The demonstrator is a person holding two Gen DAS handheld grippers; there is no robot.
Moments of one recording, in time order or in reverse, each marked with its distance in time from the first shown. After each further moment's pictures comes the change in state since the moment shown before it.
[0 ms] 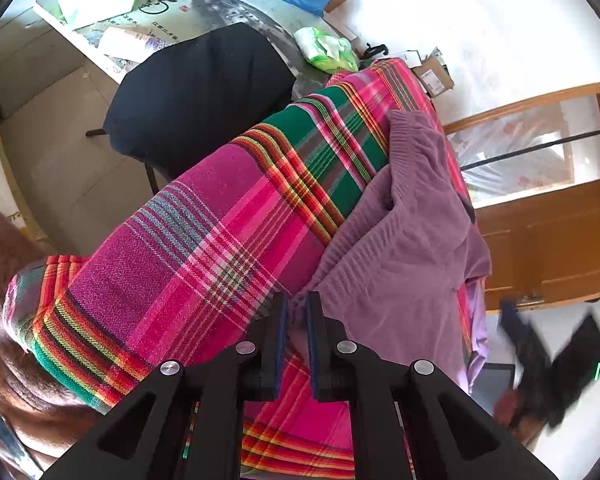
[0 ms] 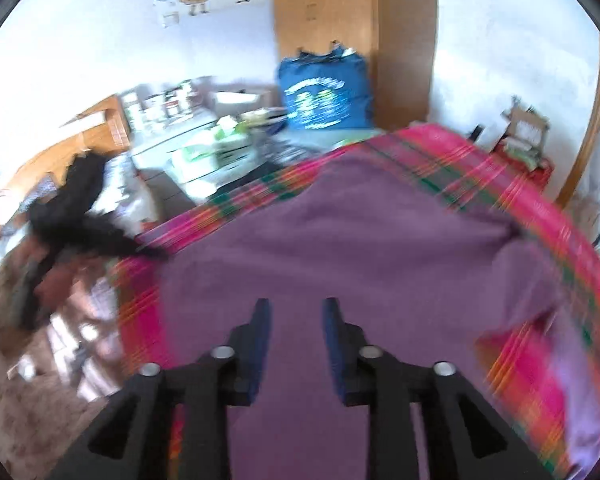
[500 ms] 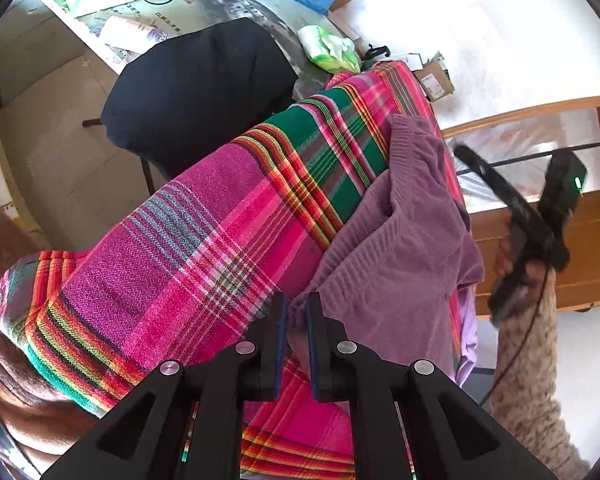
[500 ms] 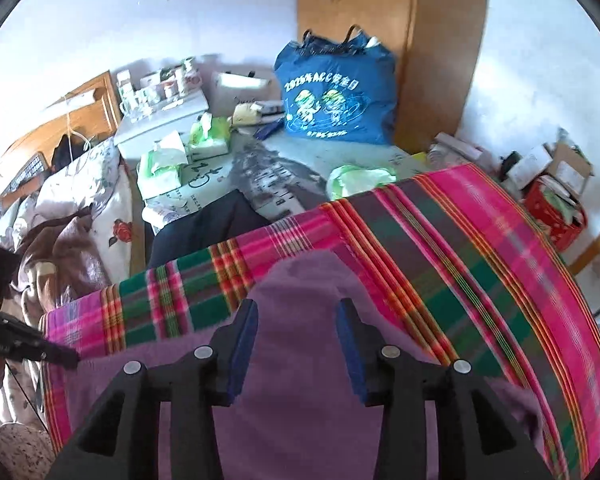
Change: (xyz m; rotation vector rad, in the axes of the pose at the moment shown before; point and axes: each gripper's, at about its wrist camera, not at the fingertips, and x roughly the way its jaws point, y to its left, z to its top) left arm 0.001 0.005 0.004 -0.040 0.017 -0.031; right arm 0.144 -0.040 0.135 -0.145 0.086 0.064
